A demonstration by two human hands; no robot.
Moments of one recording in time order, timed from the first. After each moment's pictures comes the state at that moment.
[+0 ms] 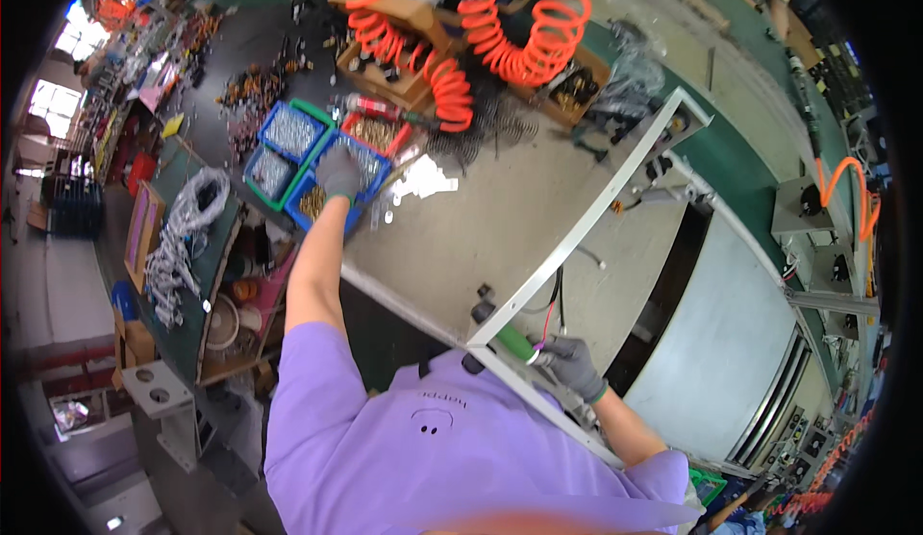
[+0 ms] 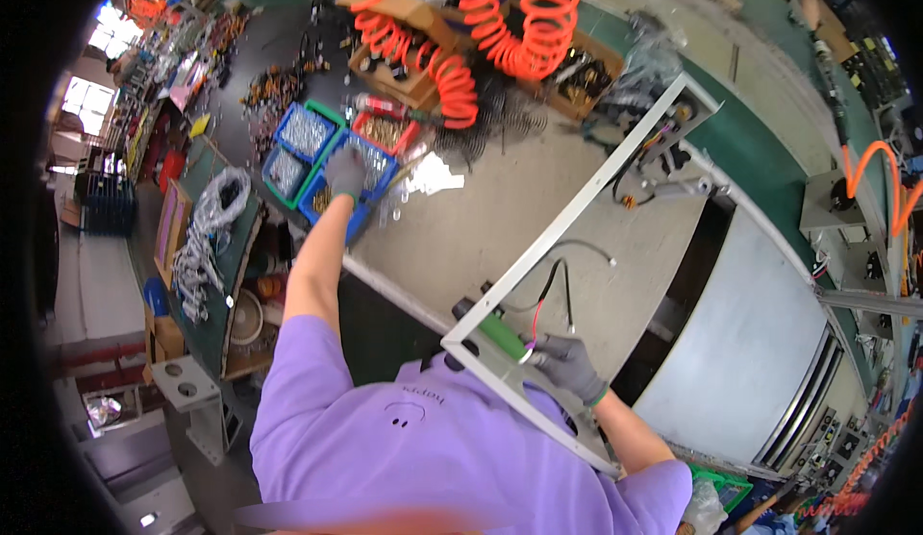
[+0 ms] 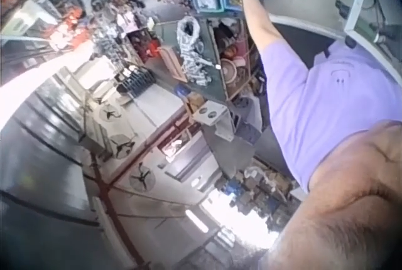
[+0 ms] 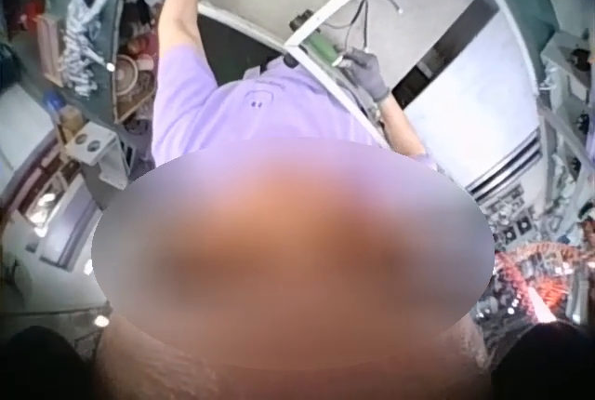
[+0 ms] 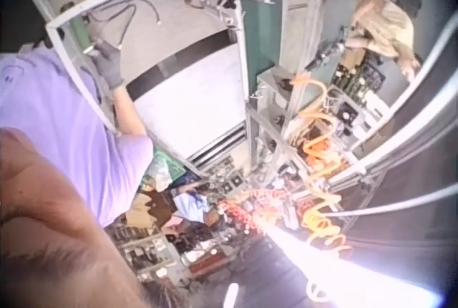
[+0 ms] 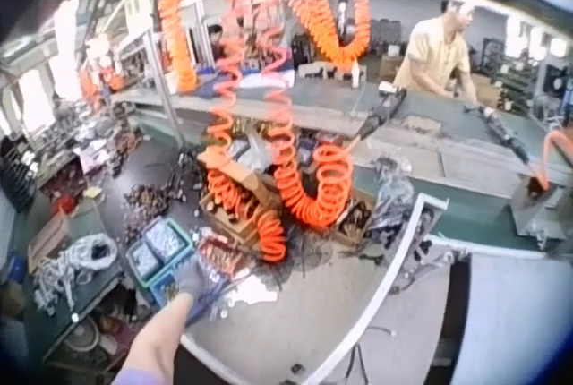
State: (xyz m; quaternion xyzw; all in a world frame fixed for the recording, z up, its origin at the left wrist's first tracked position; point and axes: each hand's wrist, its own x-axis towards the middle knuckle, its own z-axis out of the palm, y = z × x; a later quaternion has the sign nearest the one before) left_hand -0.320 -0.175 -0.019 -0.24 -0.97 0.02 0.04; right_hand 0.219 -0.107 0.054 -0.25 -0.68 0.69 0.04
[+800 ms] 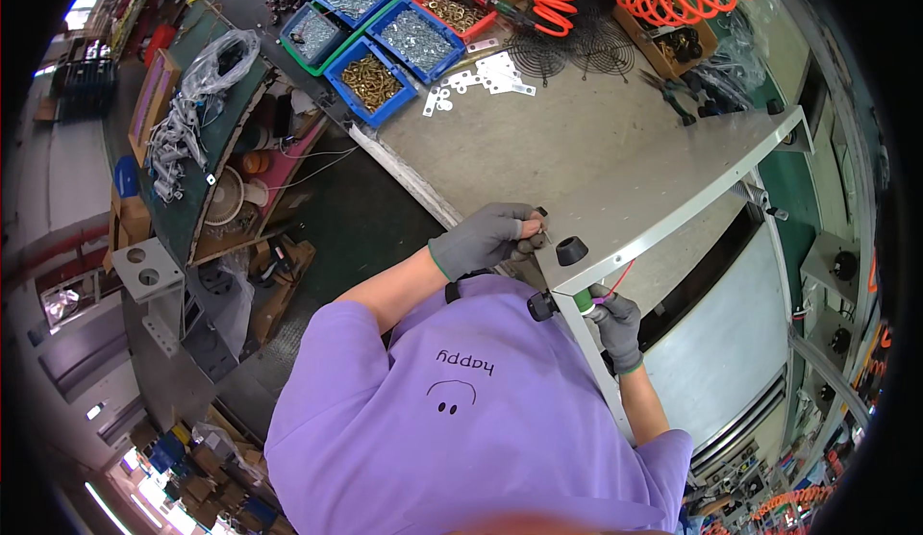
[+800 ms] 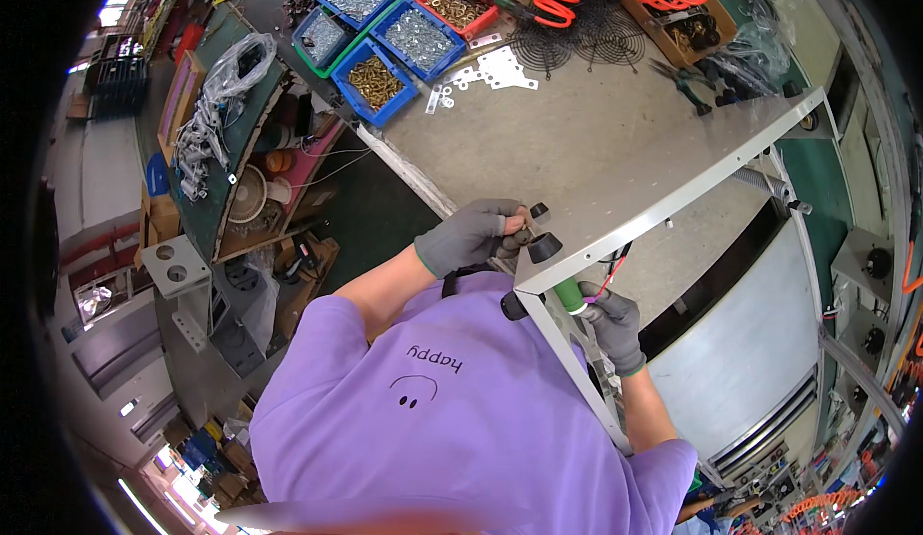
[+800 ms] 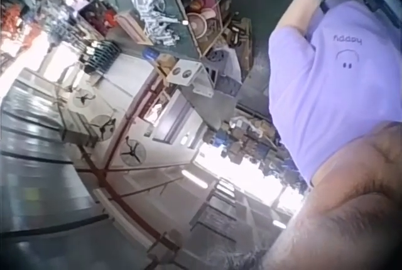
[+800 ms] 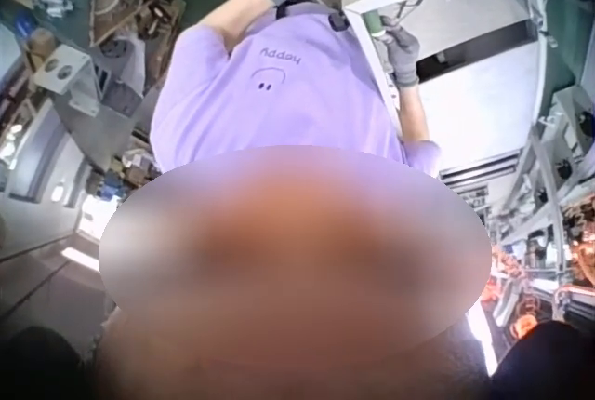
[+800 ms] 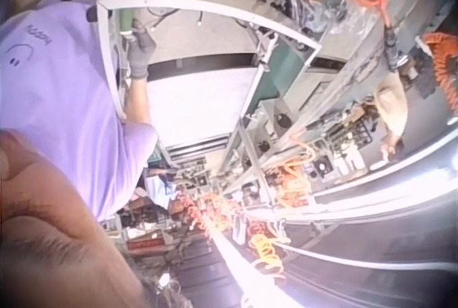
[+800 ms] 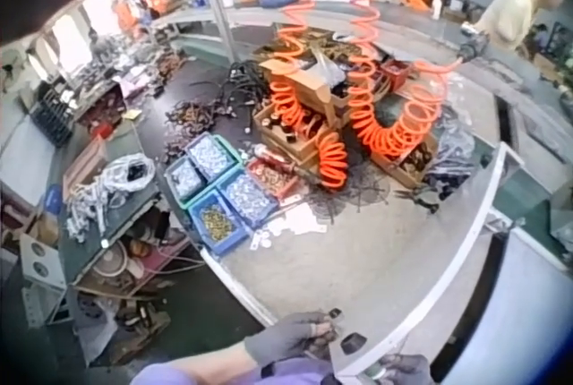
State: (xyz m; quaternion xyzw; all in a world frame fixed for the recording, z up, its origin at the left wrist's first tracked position) left_hand -0.042 -0.242 0.059 -0.01 -0.33 -0.63 -0.70; right_hand 0.220 -0.109 0.054 -0.30 -0.65 0.70 0.06
